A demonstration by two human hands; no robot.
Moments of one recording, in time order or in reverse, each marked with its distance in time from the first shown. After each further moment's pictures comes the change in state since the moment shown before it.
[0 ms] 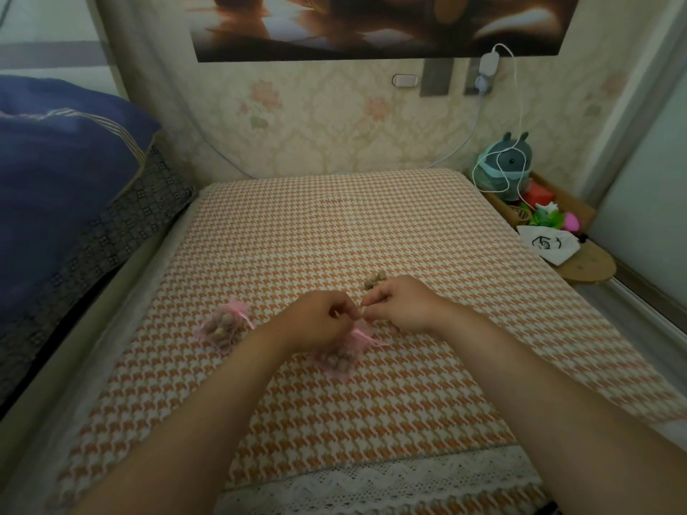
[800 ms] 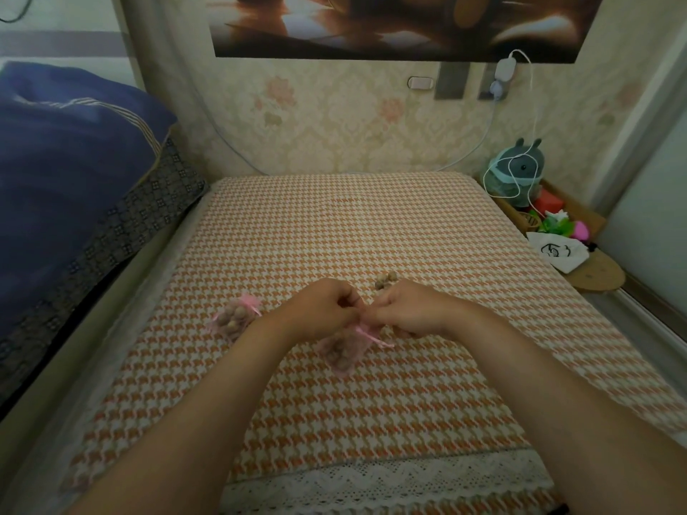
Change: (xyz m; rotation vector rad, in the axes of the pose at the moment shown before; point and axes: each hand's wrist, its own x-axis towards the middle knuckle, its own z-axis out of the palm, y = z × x) left_hand -0.007 0.007 -0.017 -0.076 0.003 0.002; right_hand -0.017 -0.025 -0.003 -0.079 -0.219 -0.025
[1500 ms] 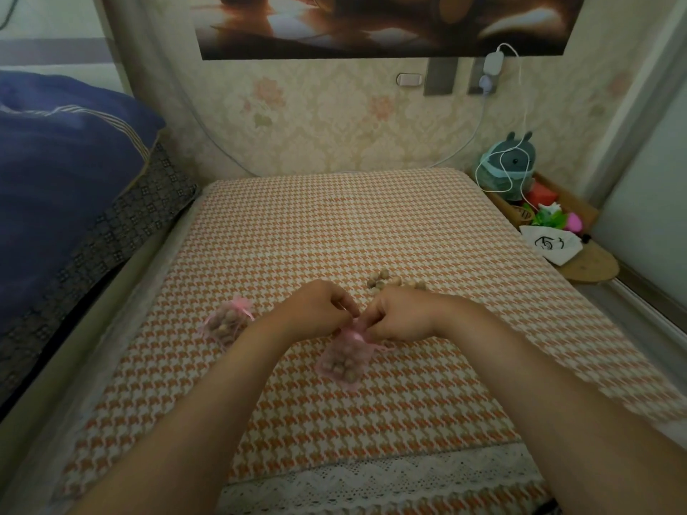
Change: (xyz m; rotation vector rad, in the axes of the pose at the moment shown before) left_hand 0.002 0.009 0.004 -0.012 -0.038 -0.145; right_hand 0.007 0.009 -0.001 -0.217 -0.139 -0.073
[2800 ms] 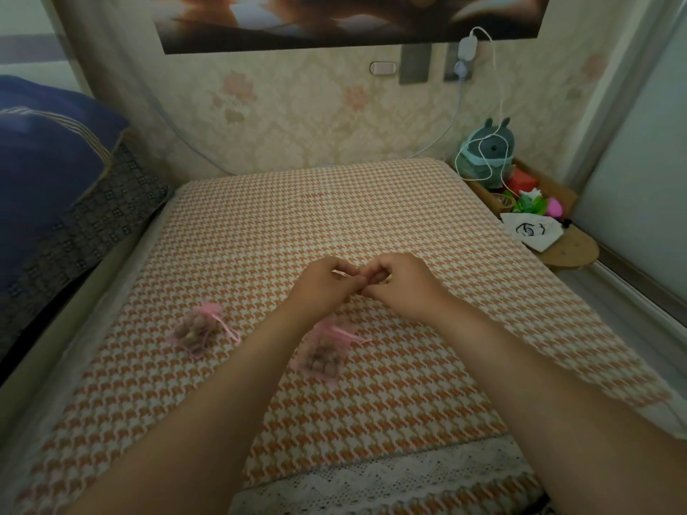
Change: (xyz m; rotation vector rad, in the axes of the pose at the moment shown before) left_hand 0.049 0.025 0.037 -0.324 0.240 0.008; right_hand 0.003 0.047 -0.008 0.197 0.641 -0.023
